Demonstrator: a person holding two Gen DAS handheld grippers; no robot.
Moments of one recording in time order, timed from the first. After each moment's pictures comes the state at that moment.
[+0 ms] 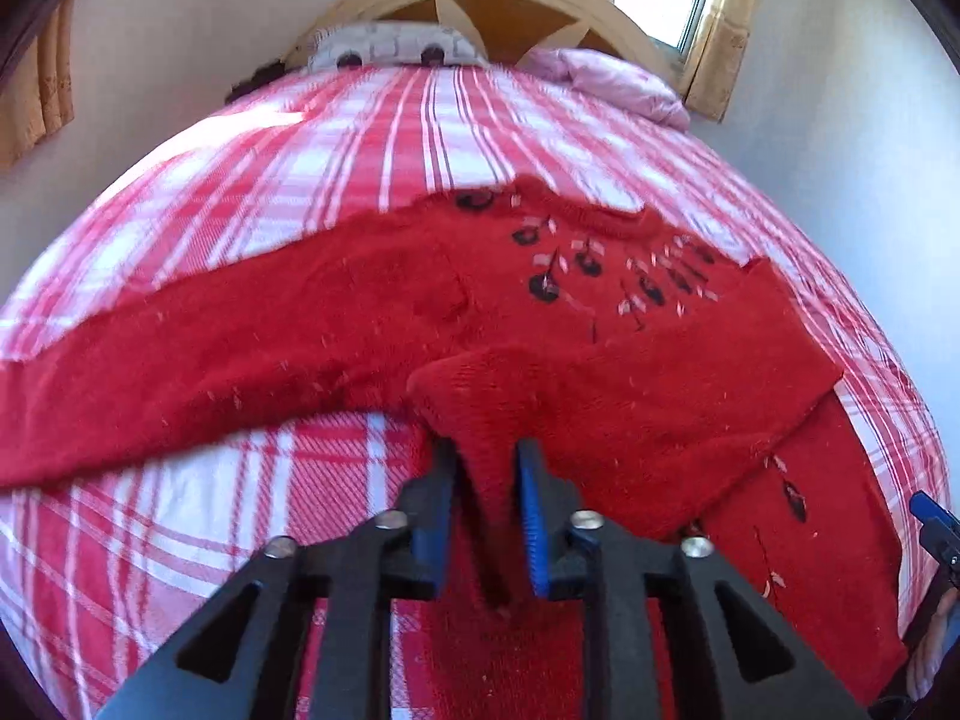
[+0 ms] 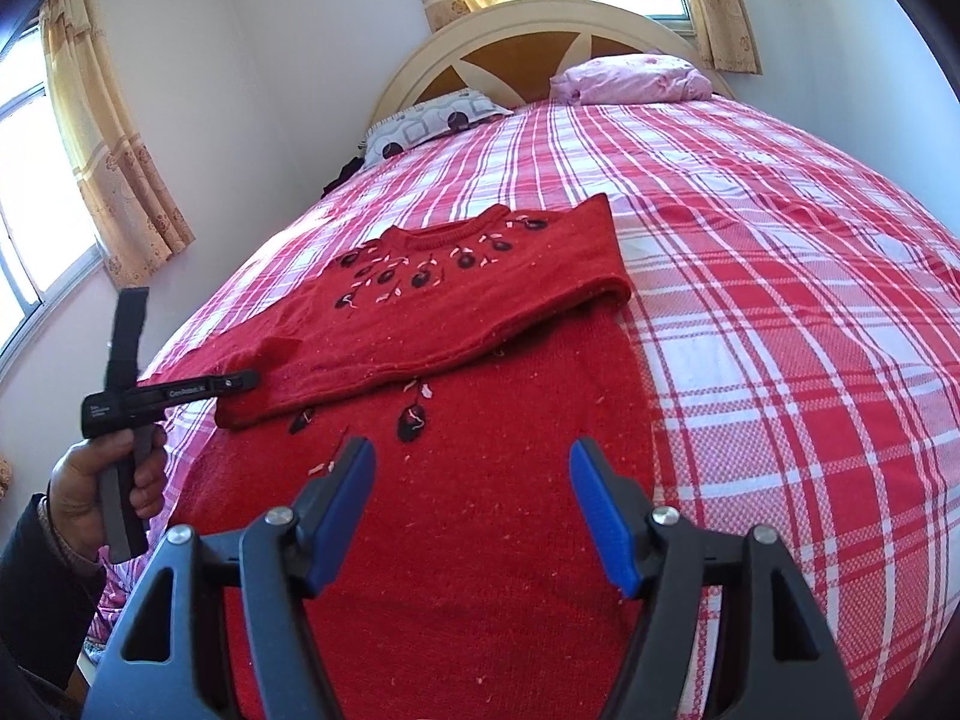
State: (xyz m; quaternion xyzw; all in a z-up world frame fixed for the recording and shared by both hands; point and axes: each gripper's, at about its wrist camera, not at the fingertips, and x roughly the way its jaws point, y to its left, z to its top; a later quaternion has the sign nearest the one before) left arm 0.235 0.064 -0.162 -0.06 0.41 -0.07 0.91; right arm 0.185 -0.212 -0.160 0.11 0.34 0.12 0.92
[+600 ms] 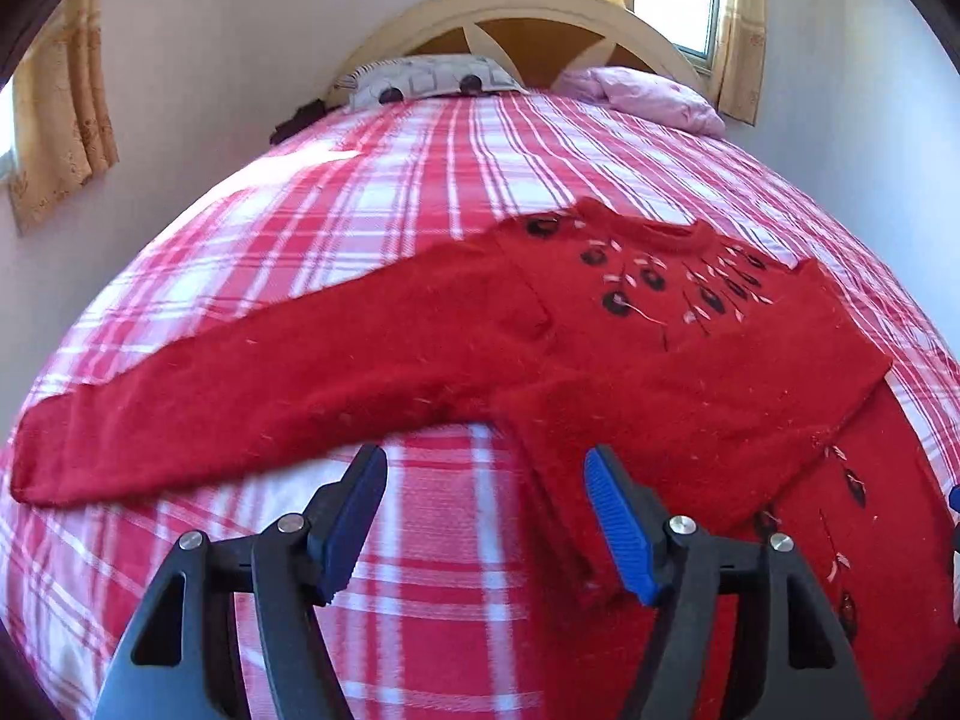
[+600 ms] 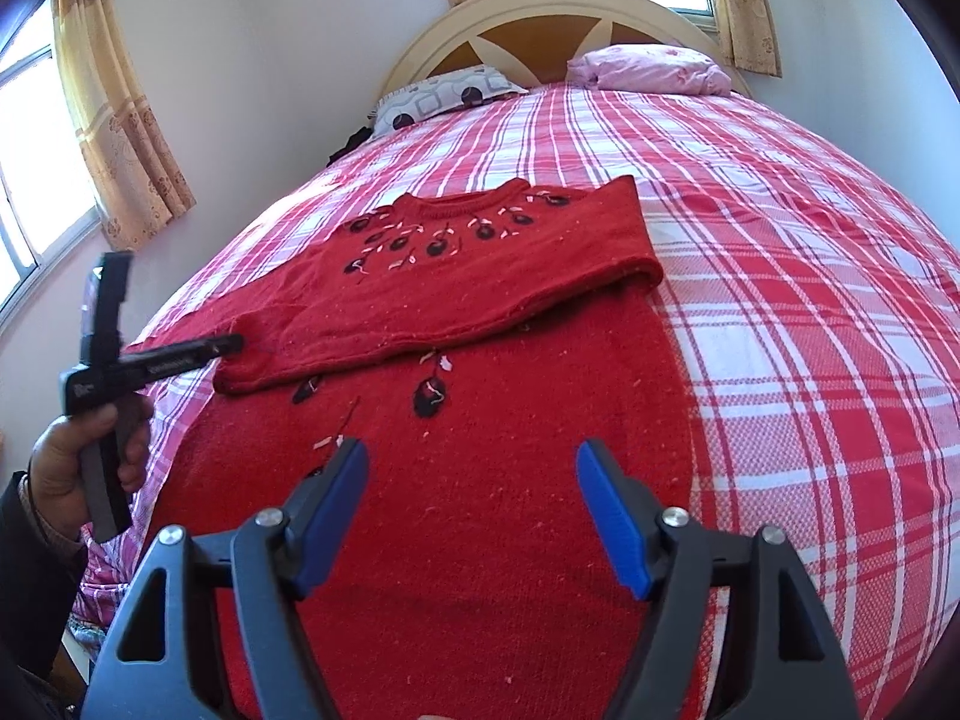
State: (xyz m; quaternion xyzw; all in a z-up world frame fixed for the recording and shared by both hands) left arm 0.221 0.091 -0.156 -0.02 0.39 0.00 0.92; right arm 0.188 -0.190 -0.168 0.08 0.37 0.13 0.92
